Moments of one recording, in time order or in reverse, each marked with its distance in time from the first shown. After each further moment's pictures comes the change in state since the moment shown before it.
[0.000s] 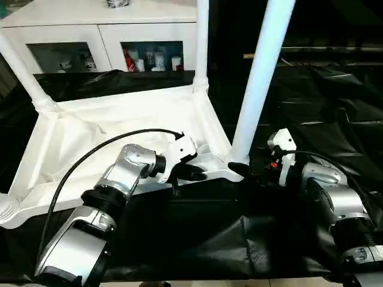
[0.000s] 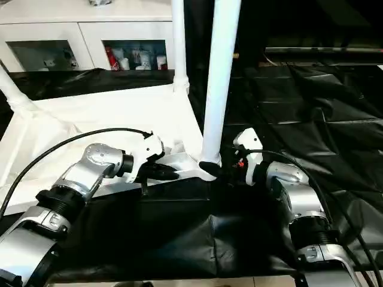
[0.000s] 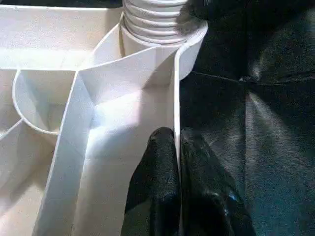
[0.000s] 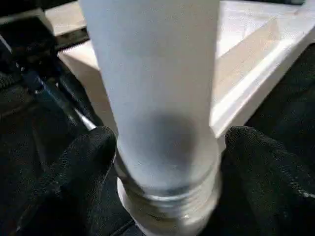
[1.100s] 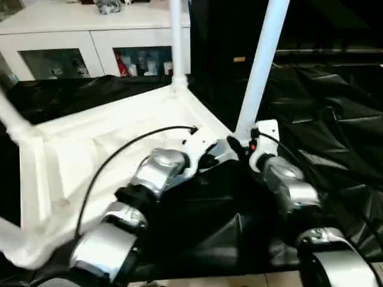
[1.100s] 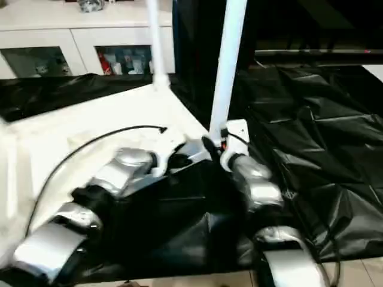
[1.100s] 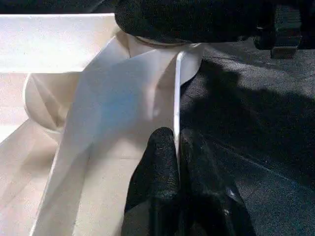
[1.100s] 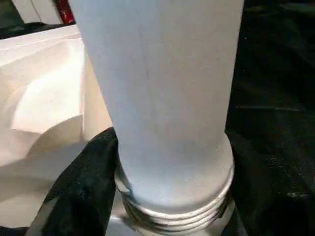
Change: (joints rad) left arm -0.078 -0.218 0.057 0.121 0.048 0.131 0.500; right arm -0.146 0.281 -0.128 0.262 -0.069 -0.071 -0.742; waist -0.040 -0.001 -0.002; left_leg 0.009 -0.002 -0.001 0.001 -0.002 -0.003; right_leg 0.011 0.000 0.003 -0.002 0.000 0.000
